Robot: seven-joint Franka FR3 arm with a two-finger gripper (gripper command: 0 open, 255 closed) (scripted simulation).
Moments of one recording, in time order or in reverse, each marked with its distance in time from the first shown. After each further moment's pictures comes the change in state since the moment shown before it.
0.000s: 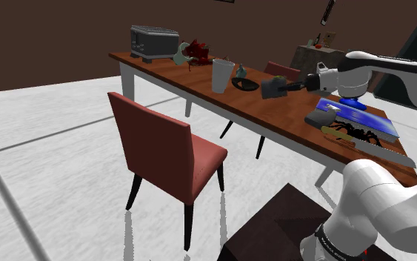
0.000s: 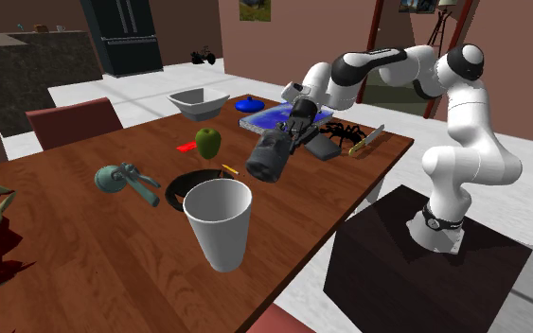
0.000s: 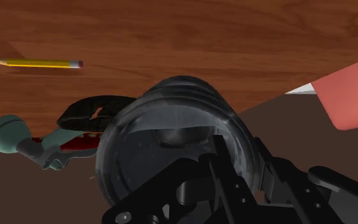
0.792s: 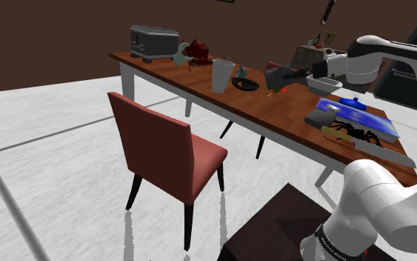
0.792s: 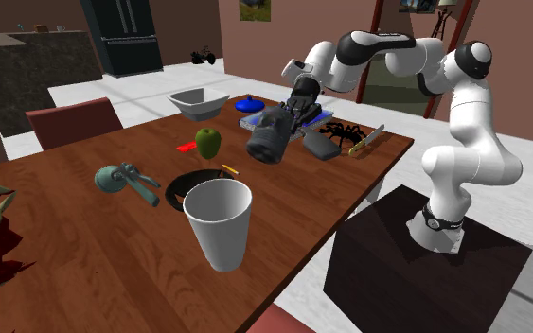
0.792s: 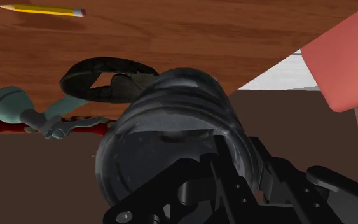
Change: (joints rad) arm -0.033 0.031 0.086 0.100 0.002 -0.100 0.090
